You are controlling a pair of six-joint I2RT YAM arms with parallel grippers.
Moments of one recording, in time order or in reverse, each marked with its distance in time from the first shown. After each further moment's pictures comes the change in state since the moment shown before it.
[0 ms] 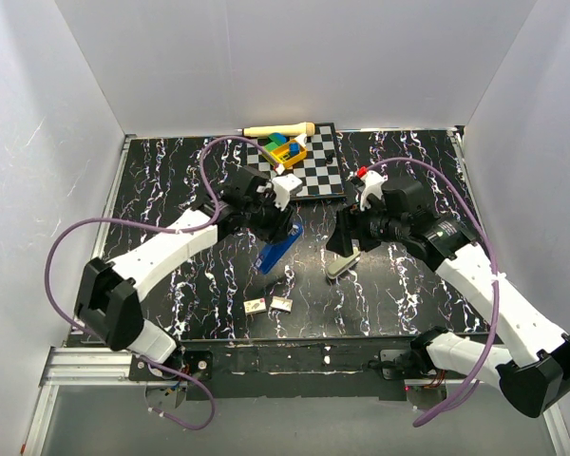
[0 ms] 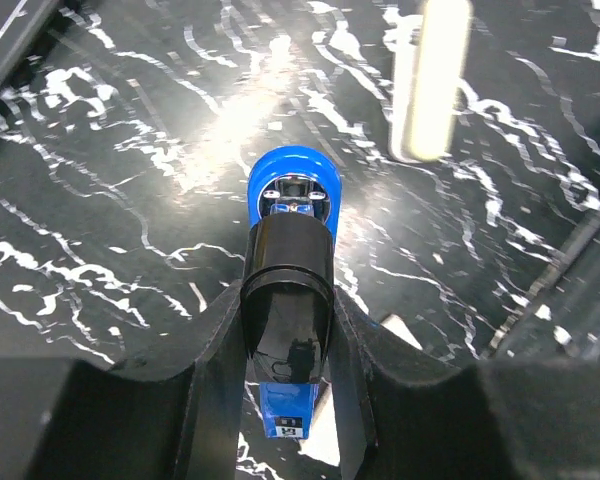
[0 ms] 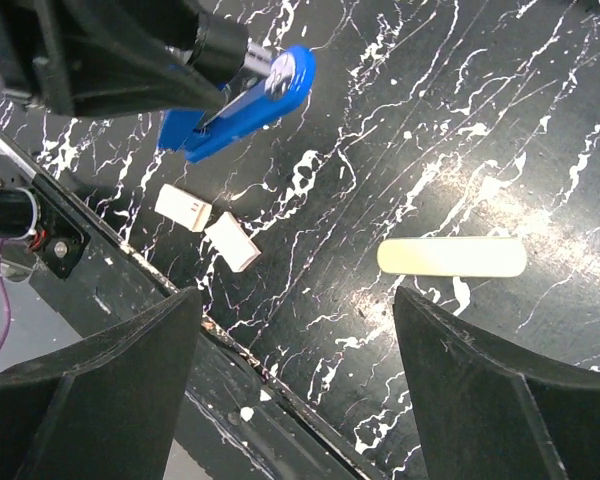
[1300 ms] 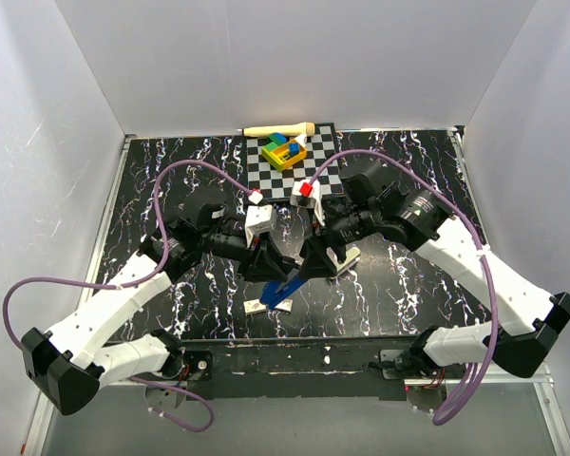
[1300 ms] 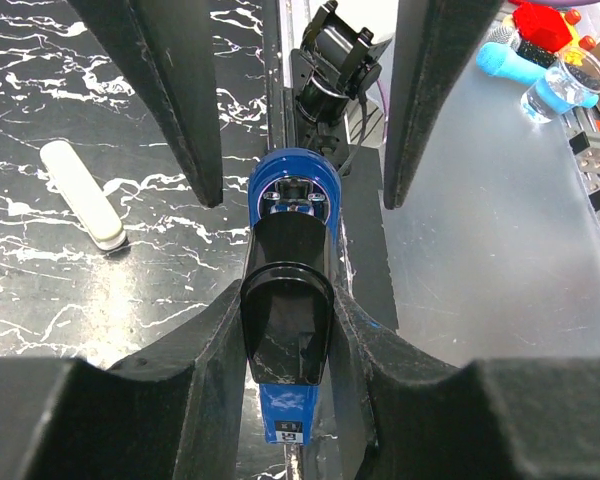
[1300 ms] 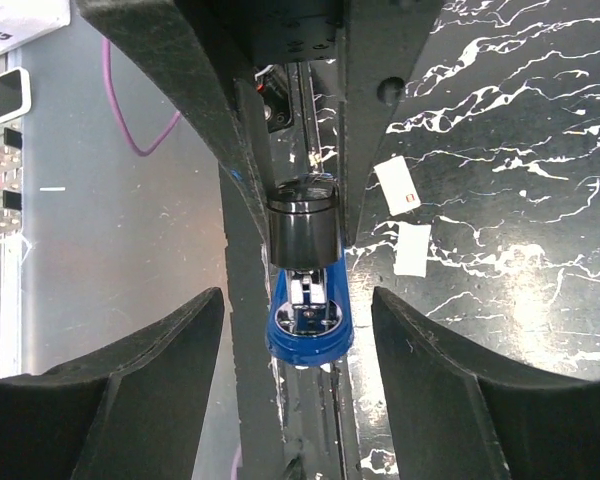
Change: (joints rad) left arm -0.003 -0.453 -0.212 0.085 0.750 0.113; right arm 0.256 0.215 0.394 -0.235 -0.441 -0.369
